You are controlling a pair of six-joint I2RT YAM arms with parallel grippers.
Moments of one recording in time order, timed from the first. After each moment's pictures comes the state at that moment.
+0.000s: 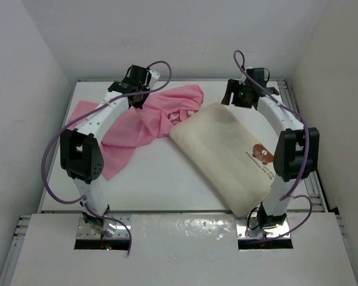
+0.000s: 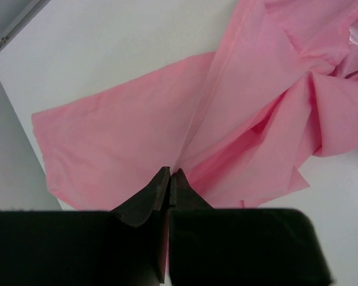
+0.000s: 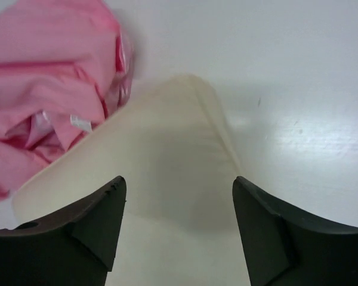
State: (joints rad) left arm -0.32 1.85 1.70 -0.71 -0.27 0.38; right arm 0.10 1.84 1.46 -0.40 -0.19 0.24
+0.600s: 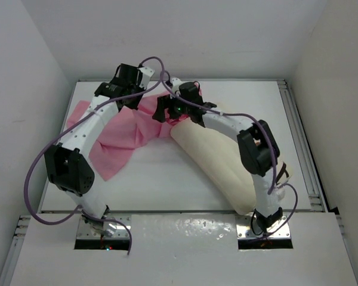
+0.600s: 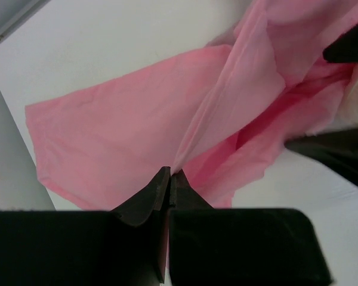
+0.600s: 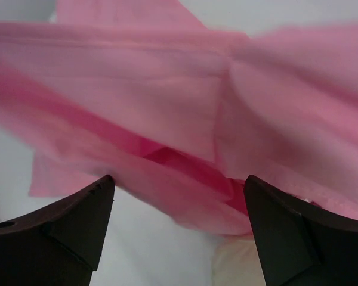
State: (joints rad) left arm -0.31 1.68 1.66 -0.78 -0.17 0.34; right arm 0.59 2.07 1.59 0.00 -0.34 0.24
